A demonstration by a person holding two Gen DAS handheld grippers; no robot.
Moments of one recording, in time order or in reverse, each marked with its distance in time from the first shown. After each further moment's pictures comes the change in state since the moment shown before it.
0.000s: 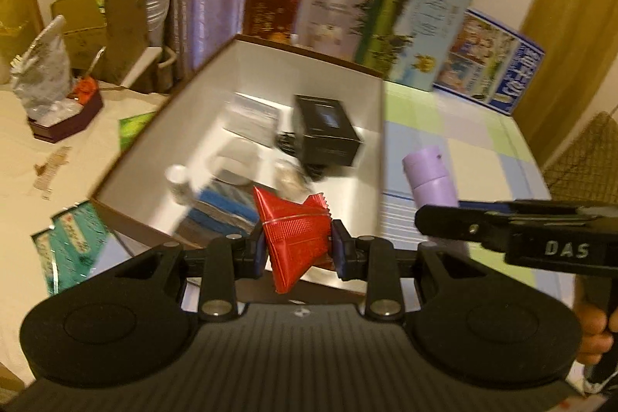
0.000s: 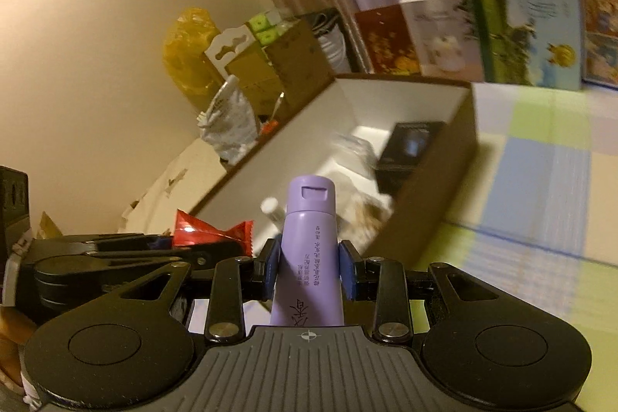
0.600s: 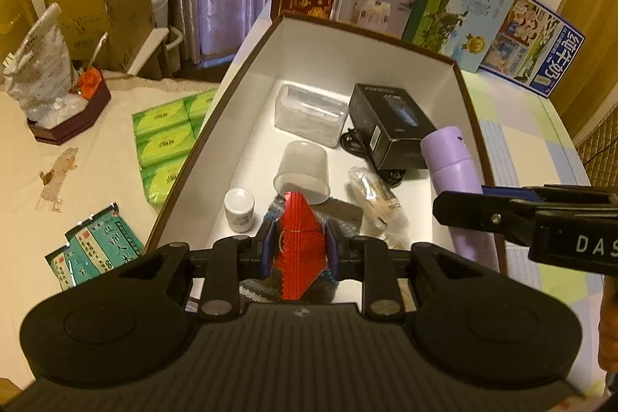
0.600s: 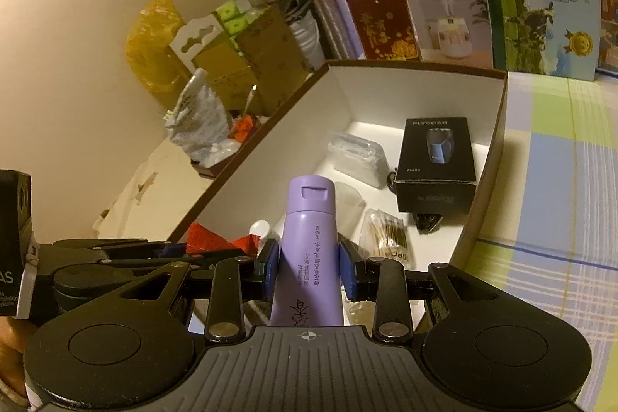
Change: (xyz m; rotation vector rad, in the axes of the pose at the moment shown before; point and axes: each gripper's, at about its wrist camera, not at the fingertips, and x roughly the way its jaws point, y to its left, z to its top) left arm 0.070 0.075 0.036 0.041 0.102 0.006; right arm 0.085 0.019 0.024 0.063 0.037 -0.102
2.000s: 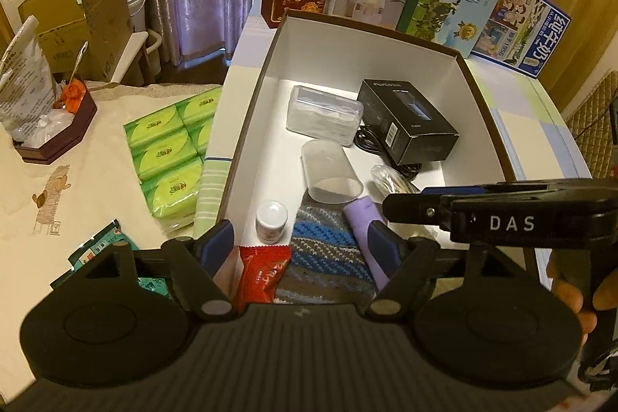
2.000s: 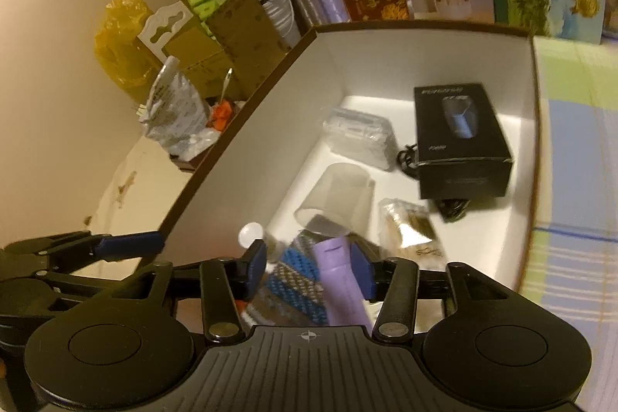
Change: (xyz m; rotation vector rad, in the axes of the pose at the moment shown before) left arm 0.004 0.038 0.016 0.080 0.026 -0.055; right arm 0.058 0.014 0.005 0.079 0.048 -0.074
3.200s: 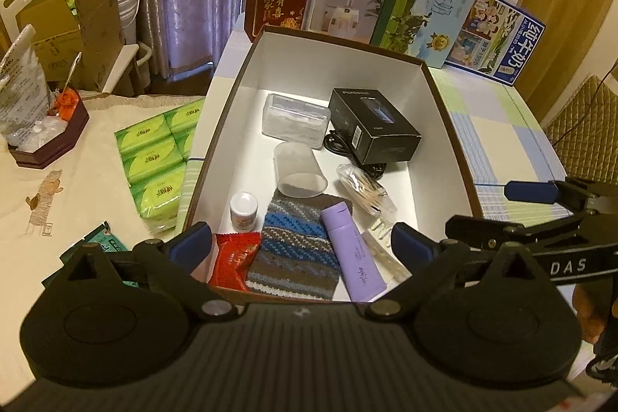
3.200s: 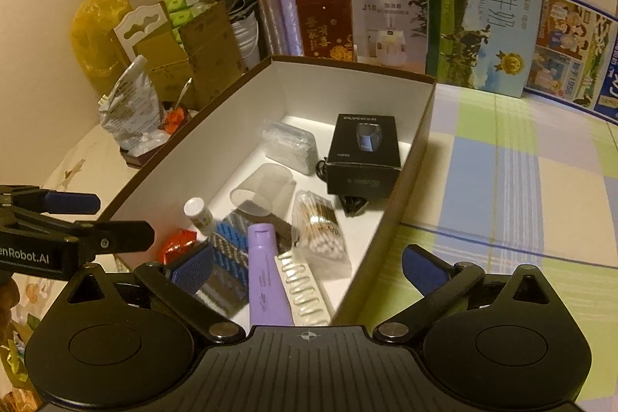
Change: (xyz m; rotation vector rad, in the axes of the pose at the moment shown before) left arm -0.036 -0.023 -0.018 0.002 -0.056 -0.029; right arm -0.078 -0.004 -0.042 -0.138 -0.089 -0.200
